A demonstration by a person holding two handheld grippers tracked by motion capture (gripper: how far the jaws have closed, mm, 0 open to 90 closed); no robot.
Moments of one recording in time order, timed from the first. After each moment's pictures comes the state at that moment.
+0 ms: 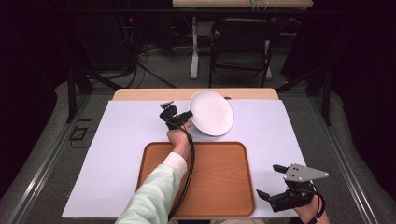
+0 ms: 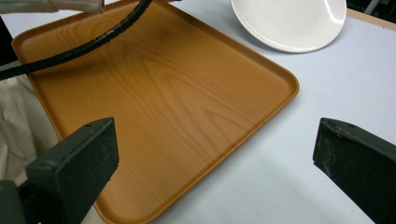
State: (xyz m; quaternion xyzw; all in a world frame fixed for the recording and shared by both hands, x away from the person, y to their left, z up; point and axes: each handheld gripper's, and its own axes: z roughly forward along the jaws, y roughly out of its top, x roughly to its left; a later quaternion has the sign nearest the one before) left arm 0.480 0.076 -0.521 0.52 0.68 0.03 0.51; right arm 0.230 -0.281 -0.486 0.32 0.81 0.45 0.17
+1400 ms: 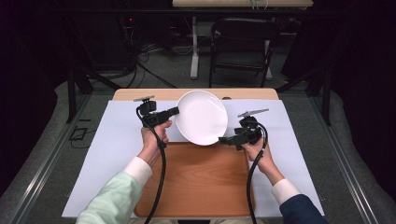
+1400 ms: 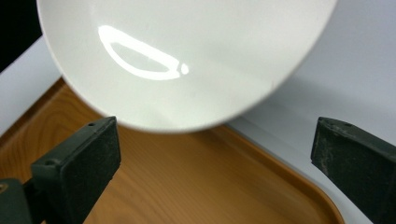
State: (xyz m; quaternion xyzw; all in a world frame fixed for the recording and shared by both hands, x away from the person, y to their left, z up) left arm 0.437 0.140 -0.460 0.61 0.57 0.02 0.54; right arm 0.421 -0.197 -0.501 0.44 0.78 0.43 0.02
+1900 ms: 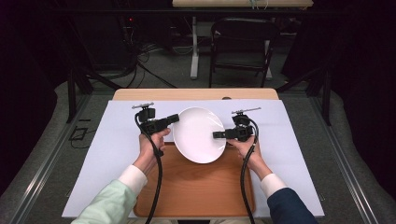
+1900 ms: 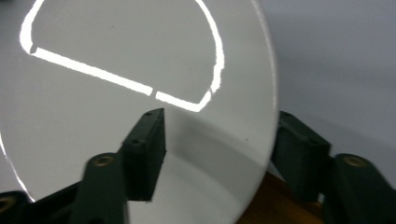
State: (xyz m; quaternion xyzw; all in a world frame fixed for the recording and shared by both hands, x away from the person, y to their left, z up) left arm 0.420 0.148 -0.470 0.63 0.56 0.00 0.54; right arm 0.444 -0.179 -0.519 0.51 0.74 0.43 -0.02
